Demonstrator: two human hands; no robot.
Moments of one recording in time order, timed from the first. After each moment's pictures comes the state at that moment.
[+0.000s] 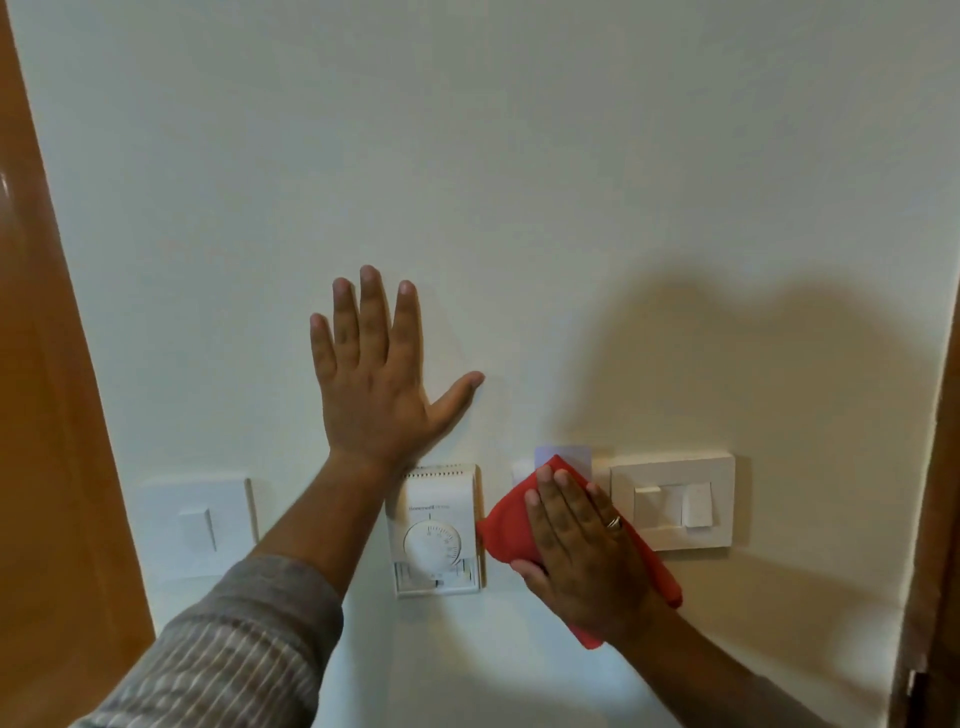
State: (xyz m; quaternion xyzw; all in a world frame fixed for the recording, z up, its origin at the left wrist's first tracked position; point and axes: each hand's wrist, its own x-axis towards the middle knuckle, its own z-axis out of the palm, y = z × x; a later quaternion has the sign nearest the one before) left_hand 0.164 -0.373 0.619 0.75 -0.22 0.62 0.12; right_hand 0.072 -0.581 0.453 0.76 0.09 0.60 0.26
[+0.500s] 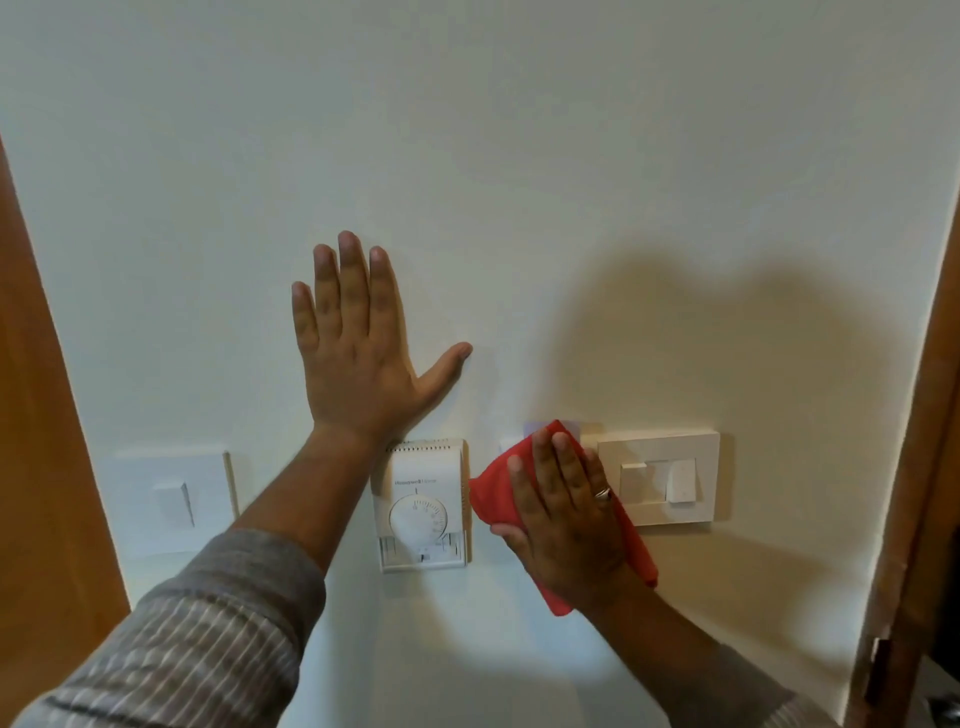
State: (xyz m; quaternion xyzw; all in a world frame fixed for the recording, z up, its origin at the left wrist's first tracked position) left_hand 0.164 -0.376 0.620 0.74 -0.21 0.62 0.13; right_hand 0.073 -0.572 0.460 0.77 0.05 0.61 0.20
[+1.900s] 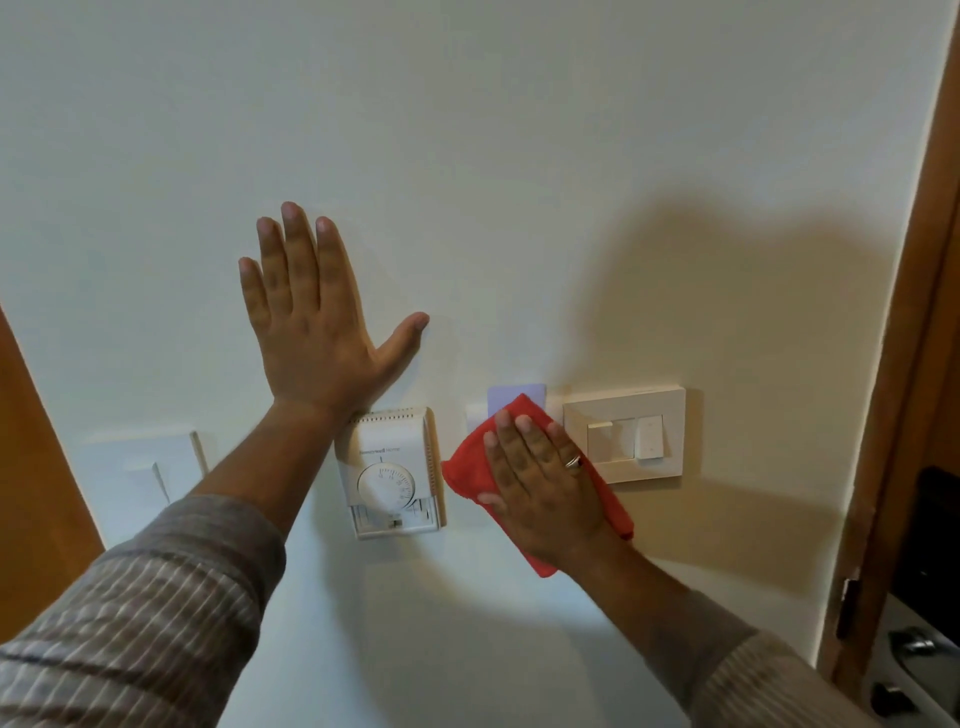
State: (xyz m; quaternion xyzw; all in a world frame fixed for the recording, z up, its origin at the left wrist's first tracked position) left_hand 0.164 -0.375 0.620 0.74 -0.21 0.62 0.14; right_hand 0.072 -0.588 0.450 0.76 0.09 0.59 0.24
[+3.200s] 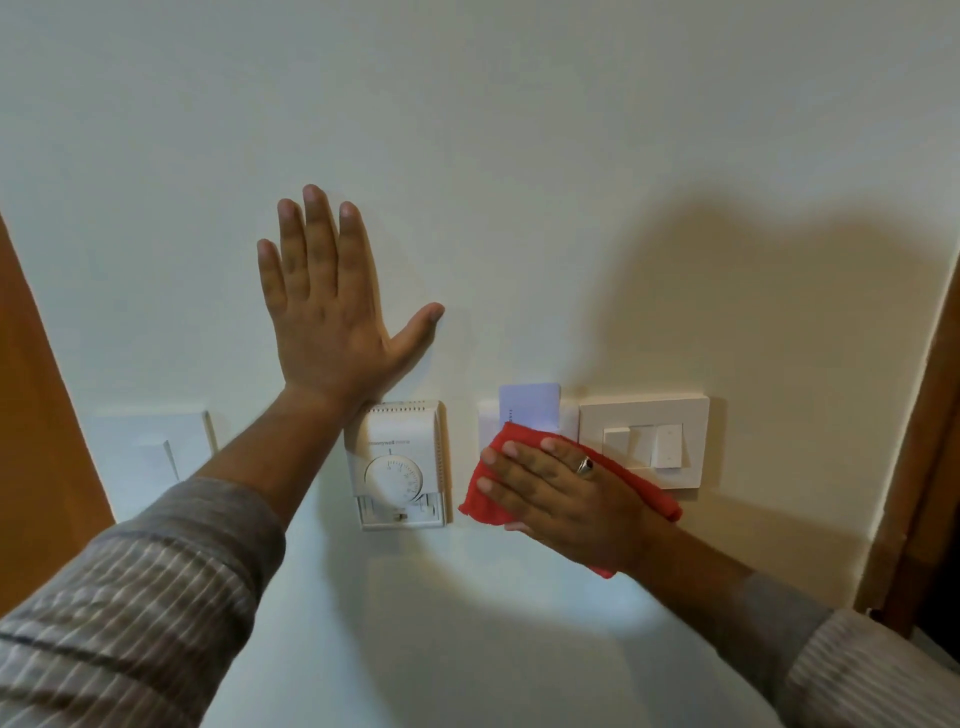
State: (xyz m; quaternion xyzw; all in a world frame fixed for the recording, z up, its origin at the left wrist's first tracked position) left_hand 0.160 -0.377 0.622 0.74 -0.21 0.63 0.13; right_hand 0.057 -0.627 0.465 0.73 0.29 0.52 0.34
